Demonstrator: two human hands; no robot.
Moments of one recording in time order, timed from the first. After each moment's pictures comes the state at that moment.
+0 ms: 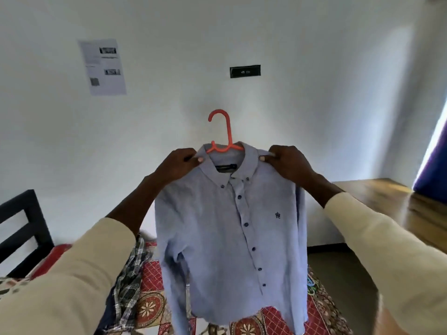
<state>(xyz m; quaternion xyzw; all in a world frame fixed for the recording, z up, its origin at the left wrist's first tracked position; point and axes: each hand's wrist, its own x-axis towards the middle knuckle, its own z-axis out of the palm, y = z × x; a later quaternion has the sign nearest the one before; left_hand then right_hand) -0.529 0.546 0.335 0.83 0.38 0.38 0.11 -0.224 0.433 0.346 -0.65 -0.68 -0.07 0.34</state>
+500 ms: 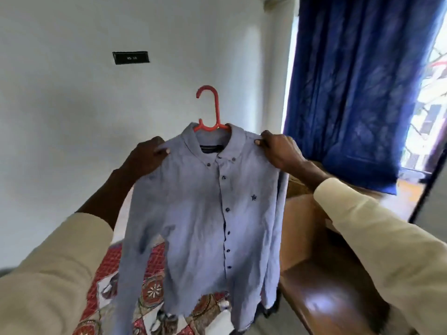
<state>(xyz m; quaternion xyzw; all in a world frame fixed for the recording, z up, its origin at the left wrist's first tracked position) -0.444 0.495 0.325 0.89 0.21 0.38 0.13 -0.186 0.211 0.341 -0.81 -0.50 -0.22 0.22</state>
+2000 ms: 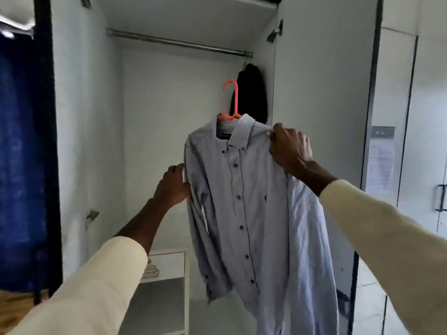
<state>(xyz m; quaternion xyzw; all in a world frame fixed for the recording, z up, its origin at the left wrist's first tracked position) 0.173 -0.392 0.413 0.87 -0.26 0.27 0.33 -0.006 -0.645 0.519 -0.85 0.10 -0.51 -0.03</state>
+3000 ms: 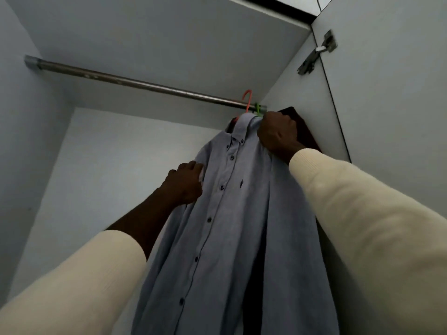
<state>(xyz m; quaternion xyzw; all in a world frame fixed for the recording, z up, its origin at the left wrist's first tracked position) 0.623 -0.593 0.708 0.81 -0.32 0.48 0.10 0.475 -0.783 0.804 -0.73 0.15 -0.66 -0.07</state>
